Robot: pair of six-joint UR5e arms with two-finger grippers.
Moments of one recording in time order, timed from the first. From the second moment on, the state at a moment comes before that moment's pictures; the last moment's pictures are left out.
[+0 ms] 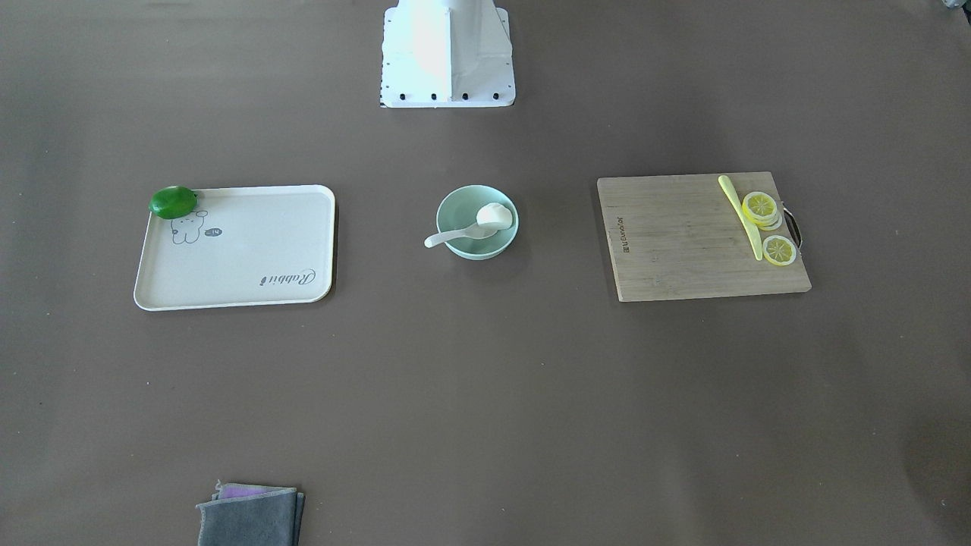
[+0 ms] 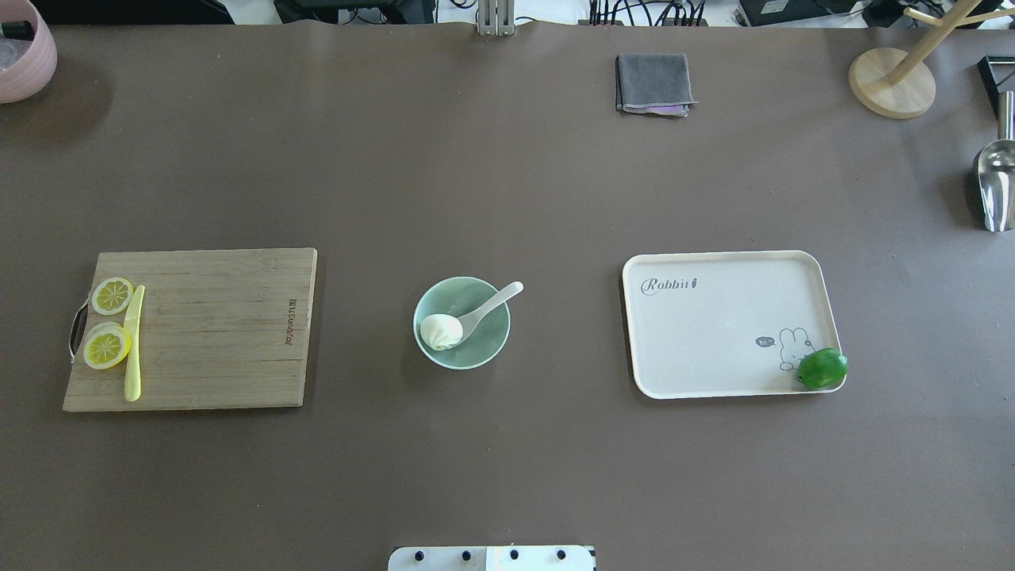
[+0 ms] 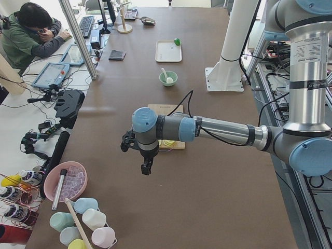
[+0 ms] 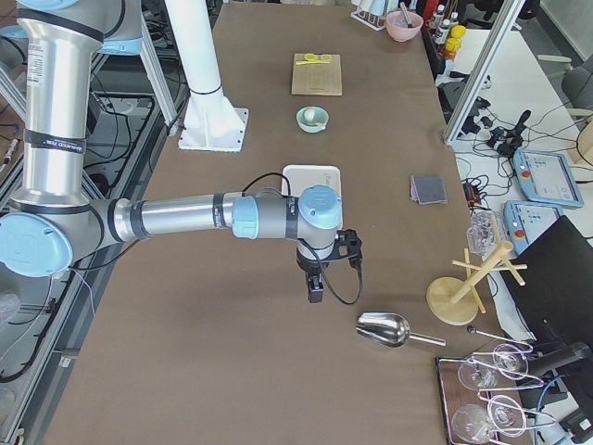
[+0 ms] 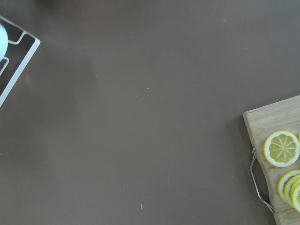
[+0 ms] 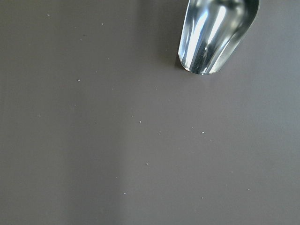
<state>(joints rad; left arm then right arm) -1.54 -1.47 -1.82 -1.47 -2.33 0.15 1.51 -1.72 1.85 -1.68 2.32 -0.11</state>
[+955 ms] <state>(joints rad) -1.56 -1.45 -1.85 -1.47 -2.27 0.15 1.51 -1.72 1.81 -1.68 2.32 -0.11</state>
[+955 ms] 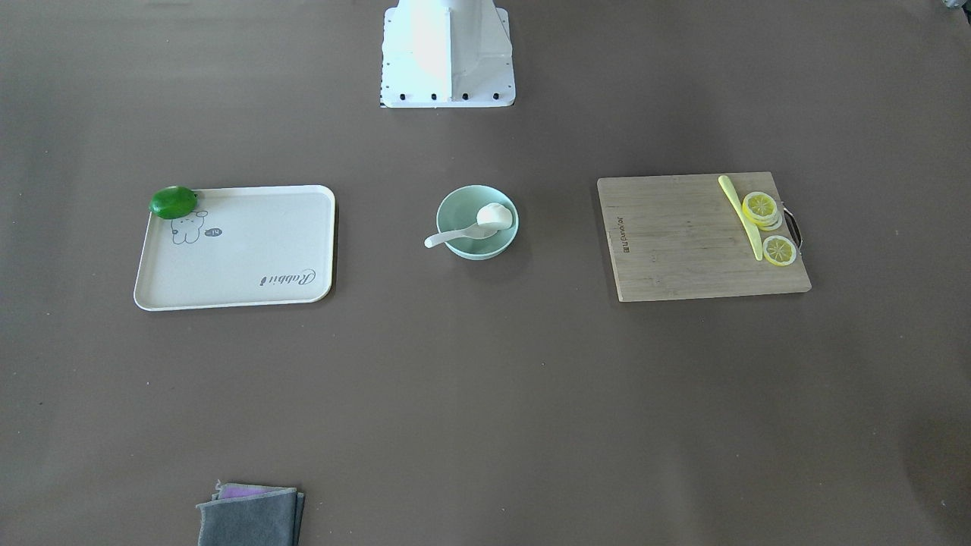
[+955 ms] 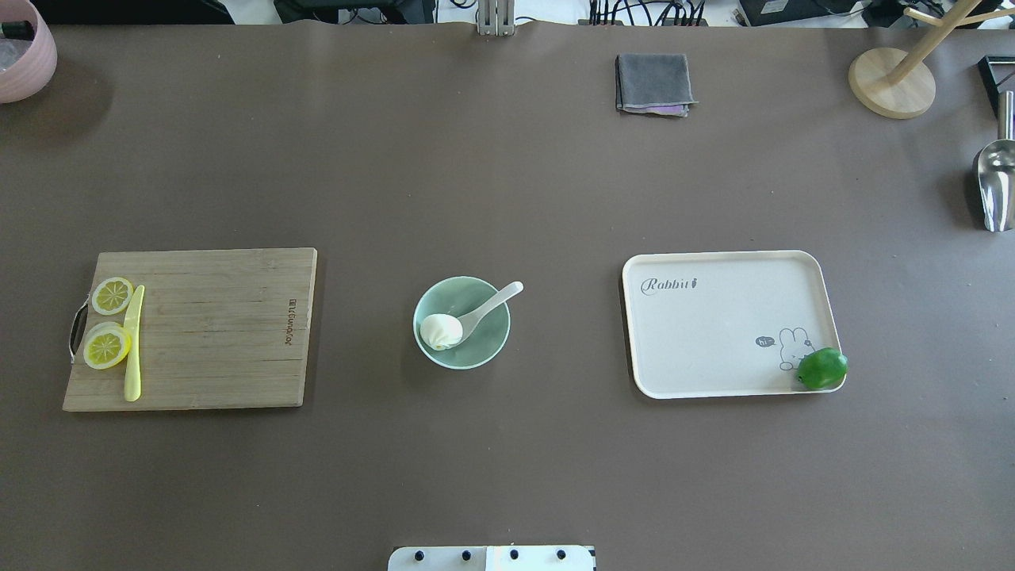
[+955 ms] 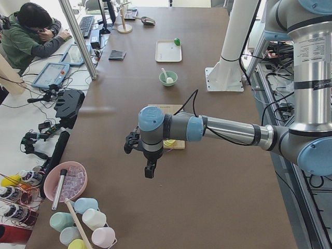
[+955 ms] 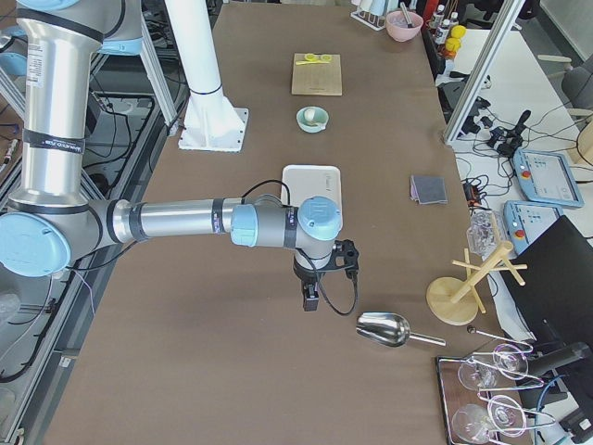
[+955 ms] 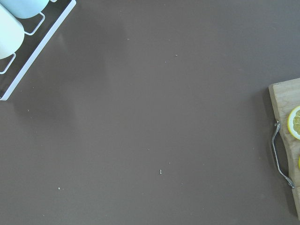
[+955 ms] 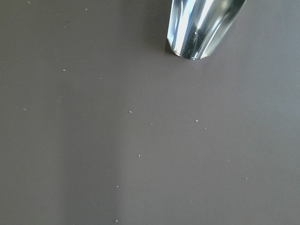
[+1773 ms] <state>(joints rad) -1.56 -1.45 -1.85 -1.47 -2.27 0.15 1.51 -1.73 1.80 -1.68 2.33 -0.10</state>
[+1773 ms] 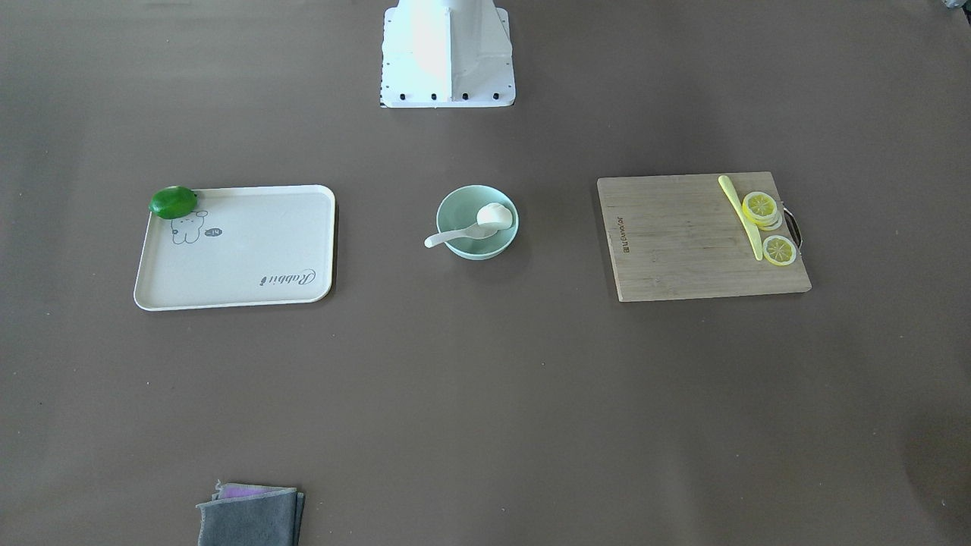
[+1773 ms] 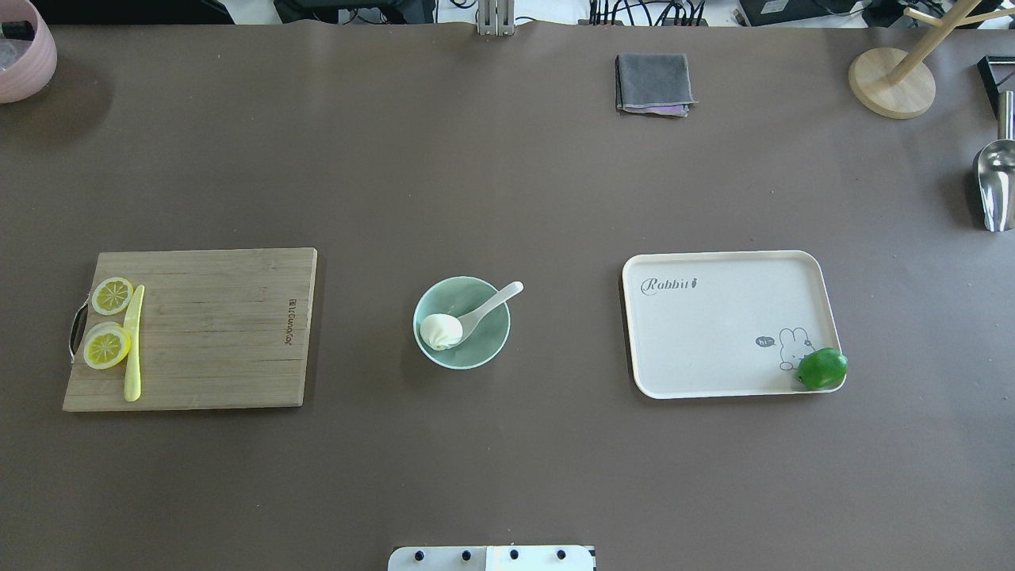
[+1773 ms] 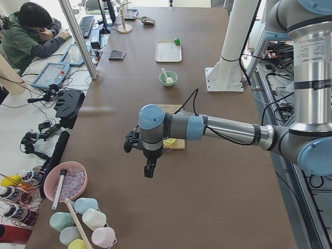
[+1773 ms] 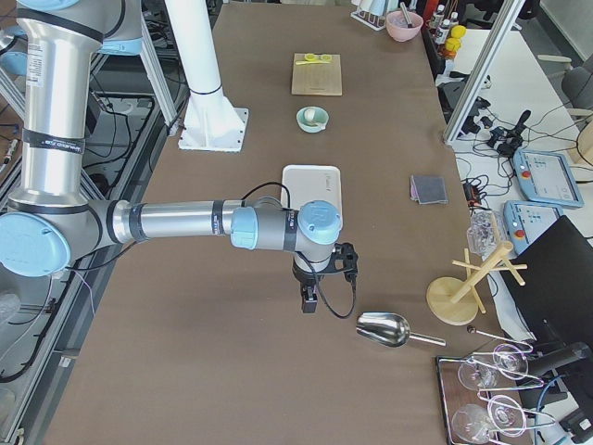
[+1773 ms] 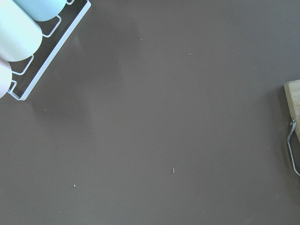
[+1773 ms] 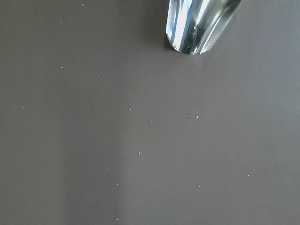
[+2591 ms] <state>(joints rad) -1.56 -1.45 -1.85 -1.47 -2.27 0.15 1.51 -1.73 1.80 -1.68 2.34 -0.11</state>
